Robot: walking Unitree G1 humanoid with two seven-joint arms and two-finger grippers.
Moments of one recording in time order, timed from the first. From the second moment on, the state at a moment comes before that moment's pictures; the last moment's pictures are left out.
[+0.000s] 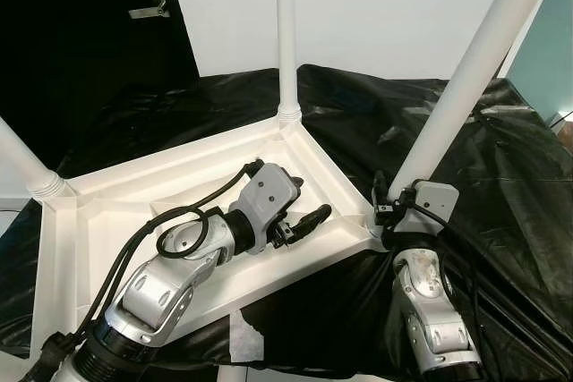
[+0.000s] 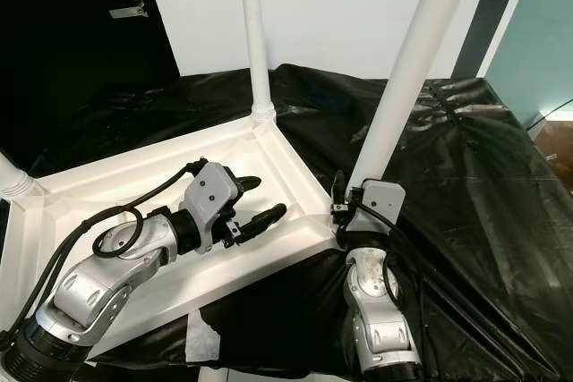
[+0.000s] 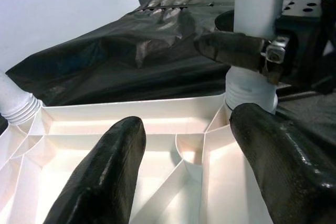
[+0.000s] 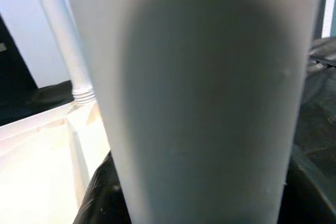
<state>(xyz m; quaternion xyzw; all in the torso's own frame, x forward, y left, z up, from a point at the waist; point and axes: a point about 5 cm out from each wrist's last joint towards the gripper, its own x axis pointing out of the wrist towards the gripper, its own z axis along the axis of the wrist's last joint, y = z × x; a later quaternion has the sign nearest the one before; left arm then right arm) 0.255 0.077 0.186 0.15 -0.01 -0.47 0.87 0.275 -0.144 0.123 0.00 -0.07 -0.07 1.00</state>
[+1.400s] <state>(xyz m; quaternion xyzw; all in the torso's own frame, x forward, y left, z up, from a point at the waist) 0.256 0.079 0.188 0.16 -0.01 -0.47 0.87 0.285 -0.174 0.114 0.14 -0.04 -0.06 0.99</state>
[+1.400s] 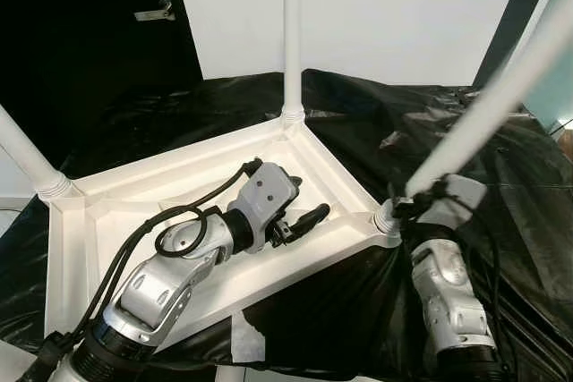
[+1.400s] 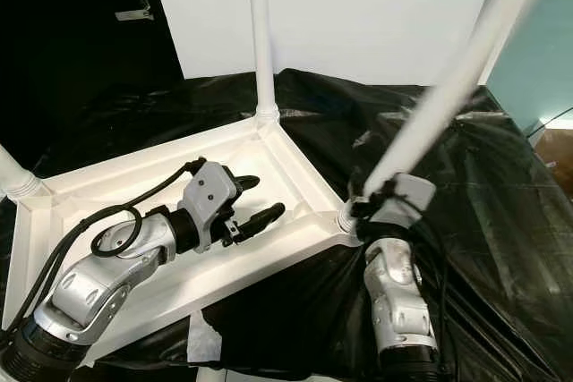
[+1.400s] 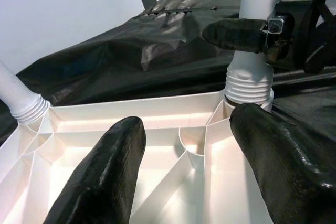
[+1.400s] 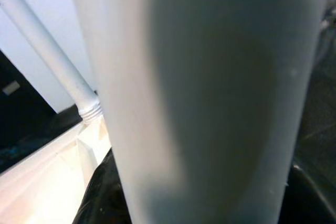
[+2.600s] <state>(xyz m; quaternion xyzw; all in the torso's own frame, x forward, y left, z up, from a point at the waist) 0.258 0.079 0.191 0.16 -0.01 -0.47 0.87 0.277 -0.158 0.112 -0.15 -0.08 0.06 0.98</state>
